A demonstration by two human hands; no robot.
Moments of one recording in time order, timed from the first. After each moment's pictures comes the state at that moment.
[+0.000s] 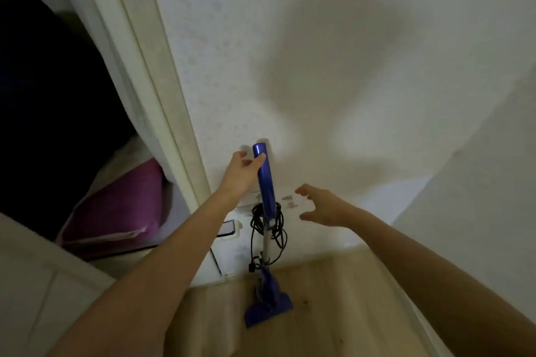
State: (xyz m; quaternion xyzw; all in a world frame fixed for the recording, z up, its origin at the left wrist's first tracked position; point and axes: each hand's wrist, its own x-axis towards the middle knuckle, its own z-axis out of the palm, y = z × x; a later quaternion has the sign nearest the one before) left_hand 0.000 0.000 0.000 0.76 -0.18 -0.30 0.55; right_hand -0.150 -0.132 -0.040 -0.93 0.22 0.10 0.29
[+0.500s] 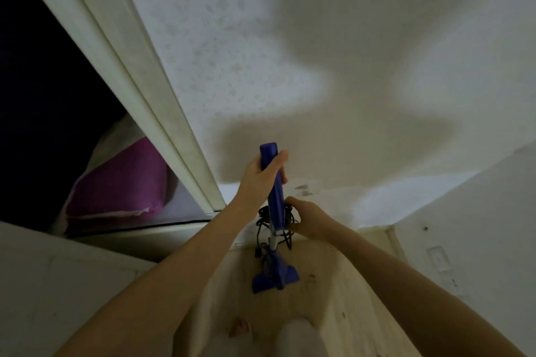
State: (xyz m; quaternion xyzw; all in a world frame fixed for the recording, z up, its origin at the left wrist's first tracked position) left_hand 0.015 -0.039 -0.046 0.69 -0.15 -0.31 0.63; right_hand -0.086 -0.143 -0.135 -0.90 0.16 0.14 0.37
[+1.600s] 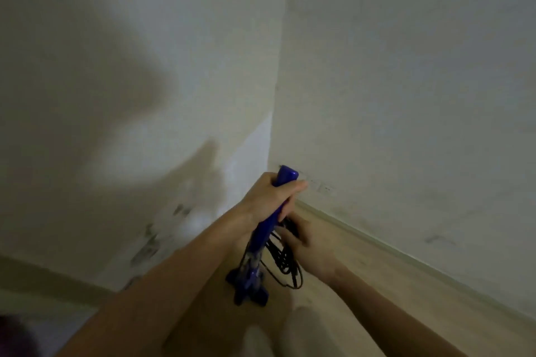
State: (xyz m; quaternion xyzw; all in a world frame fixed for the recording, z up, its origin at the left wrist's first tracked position) left_hand -0.160 -0.058 0.008 0.42 -0.56 -0.64 0.32; right_hand -0.289 0.001 -0.056 -0.61 0.54 -0.28 0.50
